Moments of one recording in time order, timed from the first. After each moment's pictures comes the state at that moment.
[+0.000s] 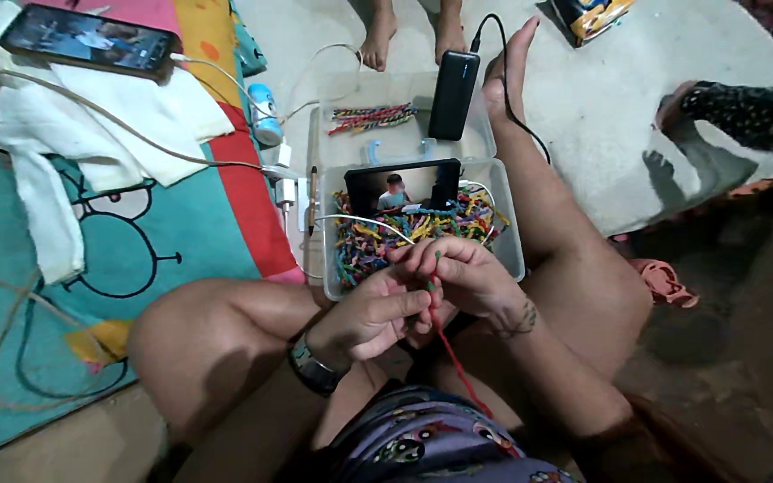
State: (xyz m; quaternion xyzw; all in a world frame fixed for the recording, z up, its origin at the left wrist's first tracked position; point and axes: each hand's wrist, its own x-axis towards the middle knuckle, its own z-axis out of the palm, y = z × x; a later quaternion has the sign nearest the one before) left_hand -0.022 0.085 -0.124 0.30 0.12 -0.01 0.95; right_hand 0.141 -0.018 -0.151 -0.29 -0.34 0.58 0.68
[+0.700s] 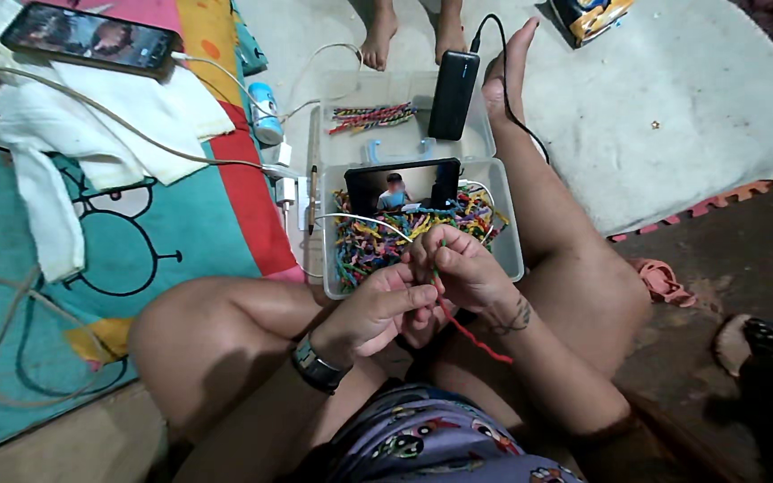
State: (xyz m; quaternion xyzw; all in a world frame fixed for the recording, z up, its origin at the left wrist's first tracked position) left_hand -0.017 0.080 -0.119 0.35 0.19 -0.01 0.92; right_hand 0.139 -0.013 -0.155 -0.27 -0.28 0.59 0.70
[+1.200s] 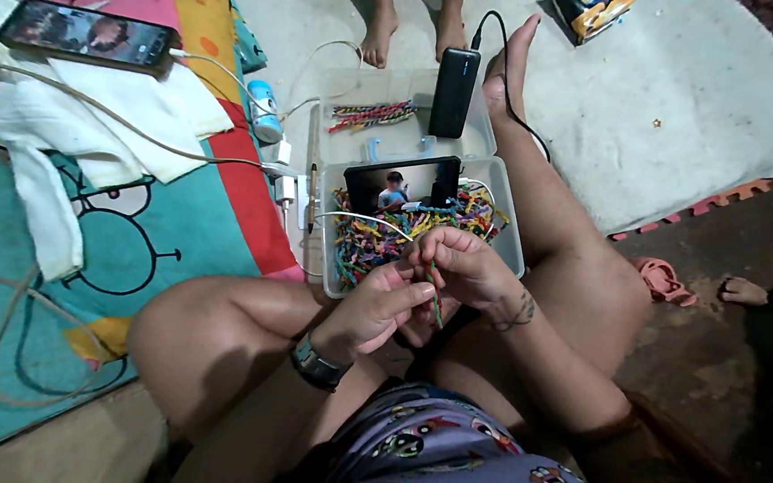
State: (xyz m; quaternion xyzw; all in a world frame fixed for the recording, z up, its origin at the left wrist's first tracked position) left_hand -0.016 0.079 -0.122 0.39 0.18 0.02 0.90; right_hand 0.146 -0.015 -0.153 -0.30 -0.28 0.62 0.67
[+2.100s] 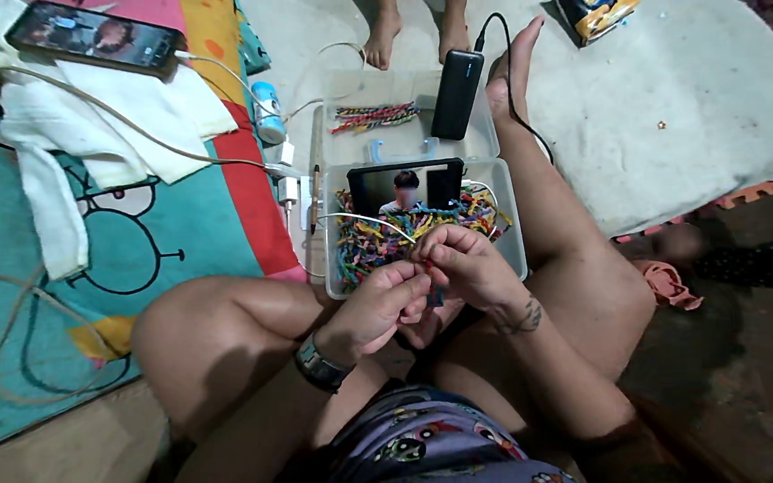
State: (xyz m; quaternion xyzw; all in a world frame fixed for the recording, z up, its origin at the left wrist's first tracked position) left_hand -0.015 0.078 -0.123 0.40 0.23 0.01 0.89; right_hand 0.146 -0.017 -0.151 -0.42 -0.28 0.56 0.66
